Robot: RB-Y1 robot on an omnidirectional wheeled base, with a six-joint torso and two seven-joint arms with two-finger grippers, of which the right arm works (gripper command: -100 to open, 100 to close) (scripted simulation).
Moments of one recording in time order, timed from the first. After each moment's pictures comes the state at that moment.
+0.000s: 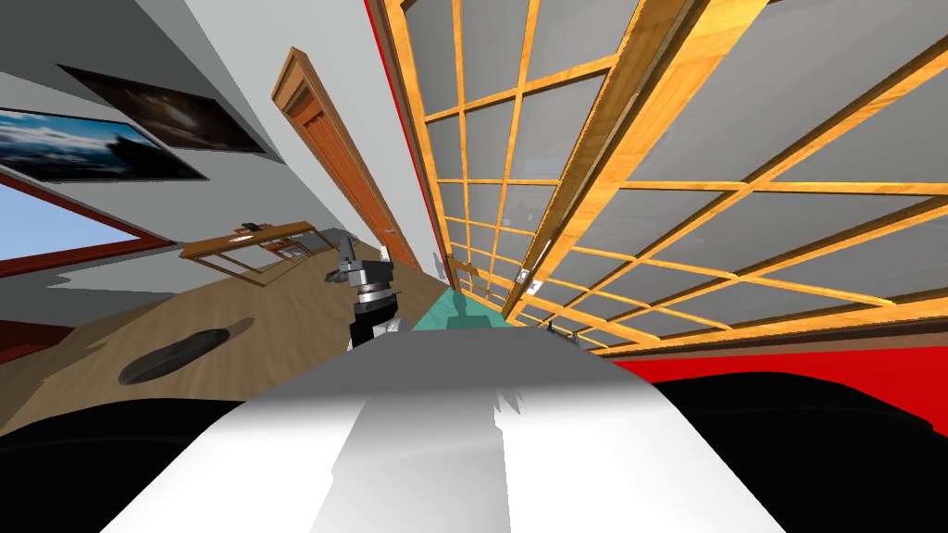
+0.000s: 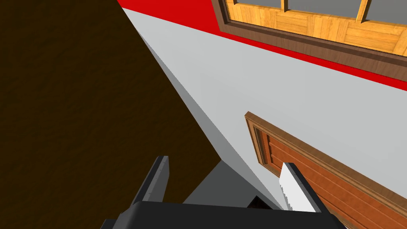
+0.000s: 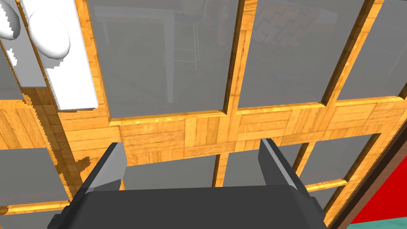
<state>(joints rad) 0.40 -0.45 0.43 -0.93 -1.22 -1.10 -1.22</state>
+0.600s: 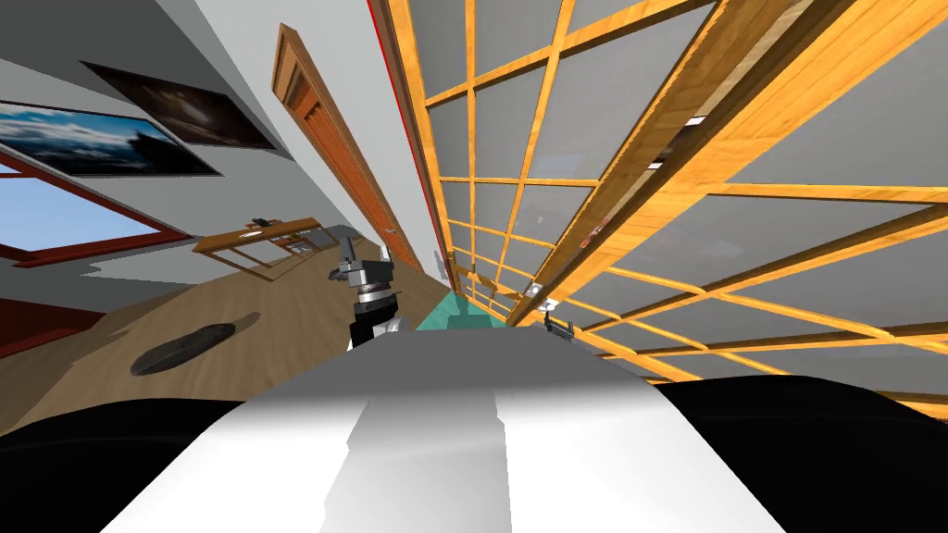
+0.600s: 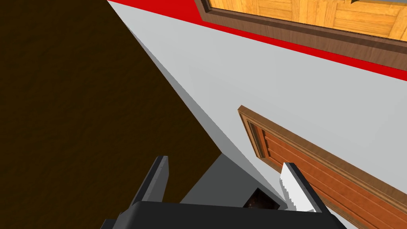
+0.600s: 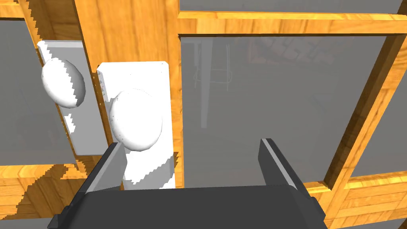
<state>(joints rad) 0.33 -0.46 0.42 -0.96 -1.22 -1.10 -1.23</state>
